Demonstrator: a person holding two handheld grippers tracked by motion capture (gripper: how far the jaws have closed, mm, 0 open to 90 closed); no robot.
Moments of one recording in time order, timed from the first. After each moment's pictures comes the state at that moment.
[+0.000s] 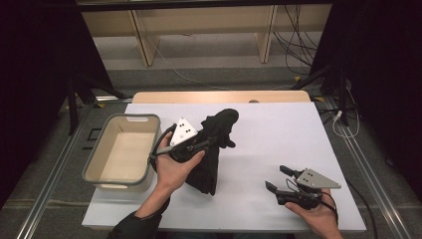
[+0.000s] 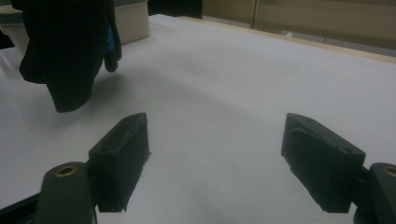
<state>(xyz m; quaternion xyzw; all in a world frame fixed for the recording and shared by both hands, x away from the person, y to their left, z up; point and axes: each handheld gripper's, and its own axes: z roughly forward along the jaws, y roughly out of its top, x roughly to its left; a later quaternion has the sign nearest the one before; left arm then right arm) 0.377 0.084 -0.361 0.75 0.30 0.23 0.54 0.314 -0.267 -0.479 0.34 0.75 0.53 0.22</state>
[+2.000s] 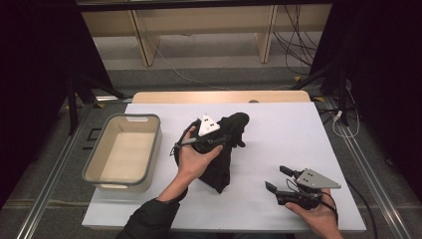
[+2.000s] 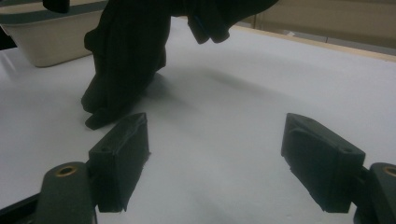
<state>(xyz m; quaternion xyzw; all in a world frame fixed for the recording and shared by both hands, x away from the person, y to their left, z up) 0.425 0.039 -0.398 0.78 0.31 0.21 0.50 0.315 -0.267 -0.479 0.33 0.75 0.53 0.22</state>
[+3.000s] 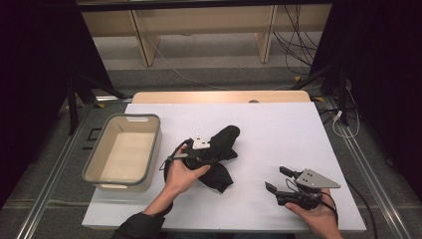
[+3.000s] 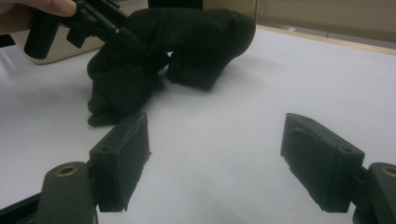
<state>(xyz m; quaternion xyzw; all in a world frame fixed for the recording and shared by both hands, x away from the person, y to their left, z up) 0.415 0.074 -0.461 0.84 0.35 0.14 0.39 0.314 -0.268 -0.480 0.34 0.75 0.52 0.21</state>
